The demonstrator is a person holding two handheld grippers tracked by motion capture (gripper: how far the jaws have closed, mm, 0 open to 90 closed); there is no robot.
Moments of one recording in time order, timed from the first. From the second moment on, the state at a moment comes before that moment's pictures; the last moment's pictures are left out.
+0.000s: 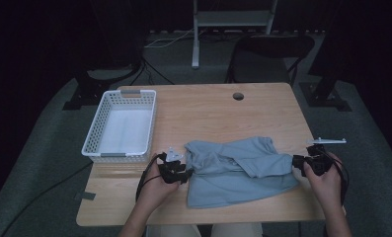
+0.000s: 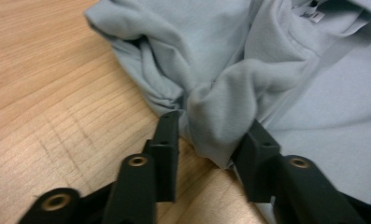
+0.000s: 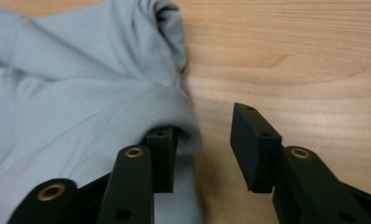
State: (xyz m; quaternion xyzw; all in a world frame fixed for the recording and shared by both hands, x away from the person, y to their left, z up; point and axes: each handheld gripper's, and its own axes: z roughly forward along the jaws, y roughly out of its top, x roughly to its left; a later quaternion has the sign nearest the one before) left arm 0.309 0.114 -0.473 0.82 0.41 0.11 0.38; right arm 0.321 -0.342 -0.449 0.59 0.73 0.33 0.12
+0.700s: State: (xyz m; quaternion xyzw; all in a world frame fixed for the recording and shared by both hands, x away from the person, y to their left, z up) left arm 0.299 0.087 -0.457 0.83 0.35 0.12 0.42; right arm 0.260 -0.248 -0.433 0.36 0.87 0.32 0.07
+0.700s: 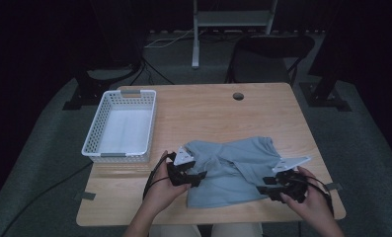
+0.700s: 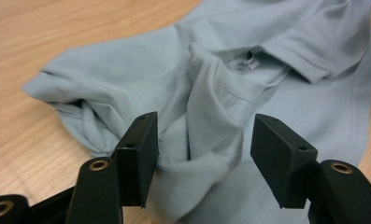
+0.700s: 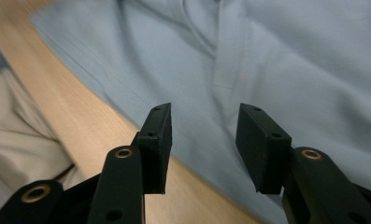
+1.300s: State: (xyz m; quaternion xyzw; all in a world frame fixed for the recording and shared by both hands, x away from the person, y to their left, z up) left arm 0.304 0.084 -0.465 0.82 0.36 0.12 0.42; right arm 0.285 -0.226 -0.459 0.36 0.89 0.24 0.11
